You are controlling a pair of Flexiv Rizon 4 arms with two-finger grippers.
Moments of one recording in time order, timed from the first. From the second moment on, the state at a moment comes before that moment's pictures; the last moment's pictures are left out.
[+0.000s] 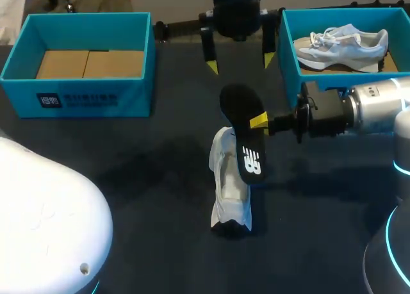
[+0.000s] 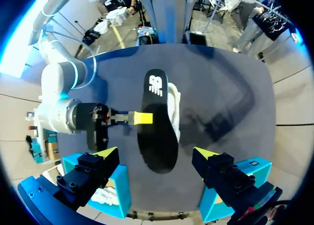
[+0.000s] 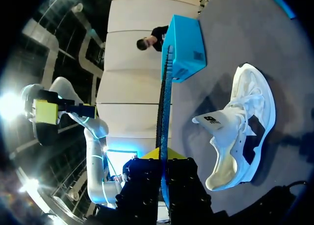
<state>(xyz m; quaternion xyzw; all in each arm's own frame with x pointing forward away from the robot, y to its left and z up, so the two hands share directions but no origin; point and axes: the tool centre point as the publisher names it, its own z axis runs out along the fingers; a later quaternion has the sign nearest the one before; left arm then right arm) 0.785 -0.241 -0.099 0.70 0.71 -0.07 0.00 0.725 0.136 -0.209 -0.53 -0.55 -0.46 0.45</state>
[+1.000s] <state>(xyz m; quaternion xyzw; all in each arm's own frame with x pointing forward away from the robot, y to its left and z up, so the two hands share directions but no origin) 0.772 -0.214 -0.091 0.65 0.75 -0.15 0.06 0.725 0.136 -0.209 -0.53 -0.55 -0.46 0.45</state>
